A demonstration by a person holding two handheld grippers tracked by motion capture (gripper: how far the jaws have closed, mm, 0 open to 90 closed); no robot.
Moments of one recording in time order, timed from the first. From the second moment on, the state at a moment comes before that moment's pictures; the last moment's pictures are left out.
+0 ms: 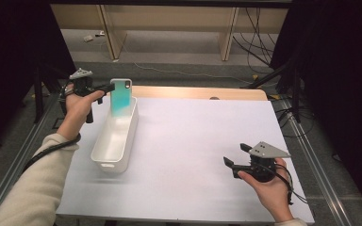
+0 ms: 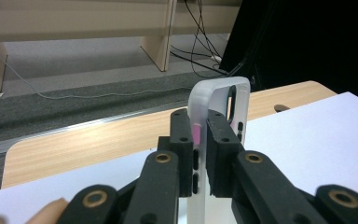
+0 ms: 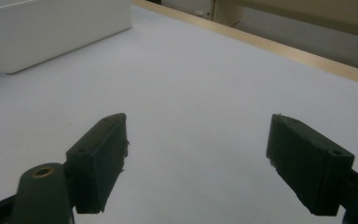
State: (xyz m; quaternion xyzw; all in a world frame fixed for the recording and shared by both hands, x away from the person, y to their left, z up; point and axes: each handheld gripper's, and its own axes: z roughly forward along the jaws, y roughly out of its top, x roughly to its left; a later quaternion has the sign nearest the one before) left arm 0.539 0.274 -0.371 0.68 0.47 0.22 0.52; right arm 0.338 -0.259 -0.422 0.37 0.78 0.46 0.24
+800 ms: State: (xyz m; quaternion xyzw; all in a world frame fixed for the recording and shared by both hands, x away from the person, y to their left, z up) left arm 0.549 0.268 -0.377 0.68 0.47 0.22 0.51; right arm 0.337 -0.260 -0.421 0.37 0.78 0.45 0.23
